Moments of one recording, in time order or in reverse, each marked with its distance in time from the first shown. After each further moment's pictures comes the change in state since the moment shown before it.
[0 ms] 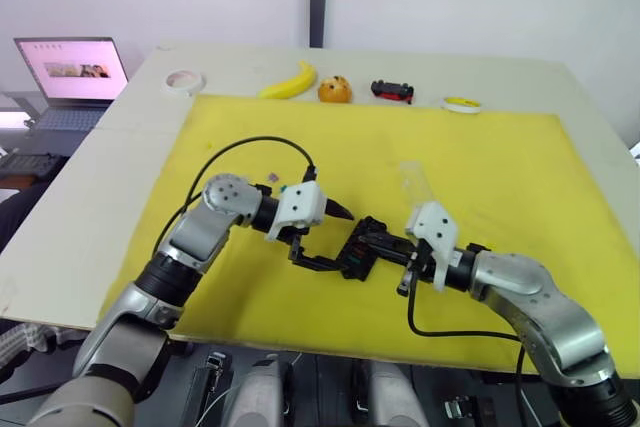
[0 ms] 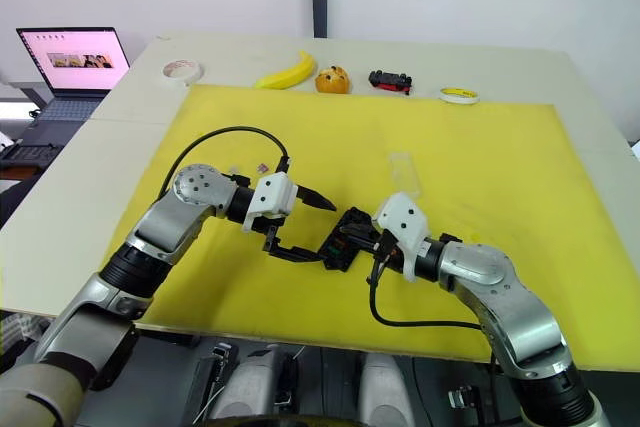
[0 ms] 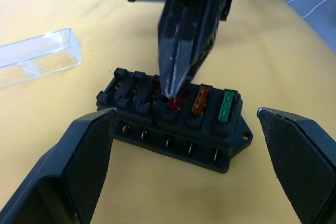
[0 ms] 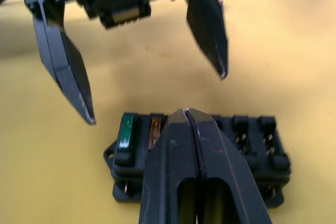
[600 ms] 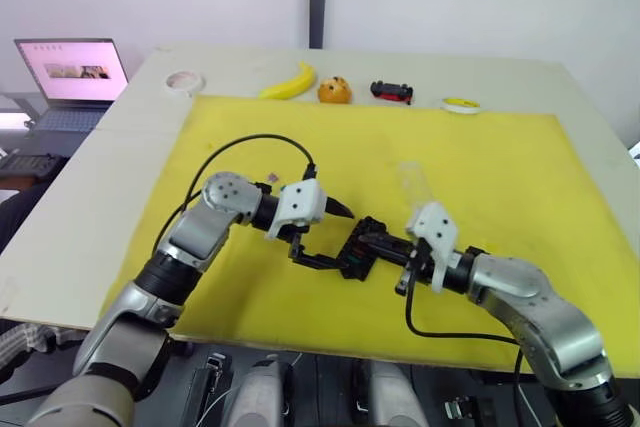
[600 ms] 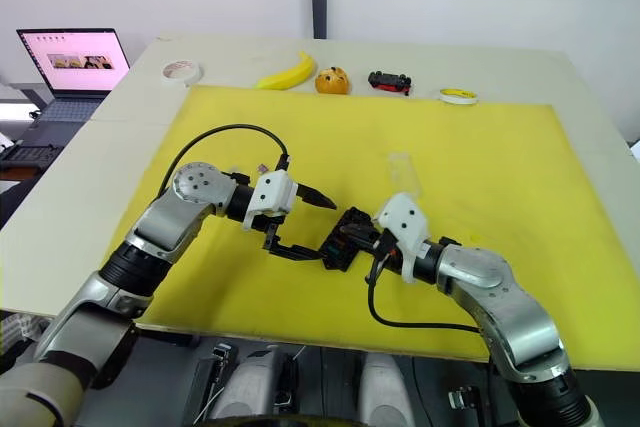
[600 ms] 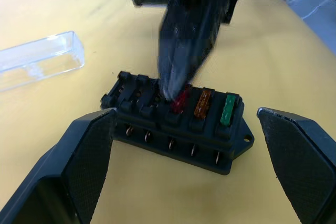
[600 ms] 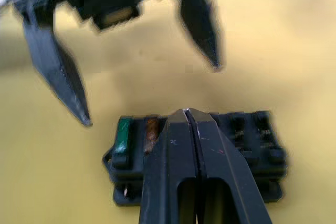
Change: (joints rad) left arm 0.059 0.044 0.054 -0.076 -0.032 0.072 0.032; right arm 0.009 0.020 -0.158 -0.059 0.160 0.097 -0.044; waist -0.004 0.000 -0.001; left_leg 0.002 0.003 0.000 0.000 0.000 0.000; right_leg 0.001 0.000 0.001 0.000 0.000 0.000
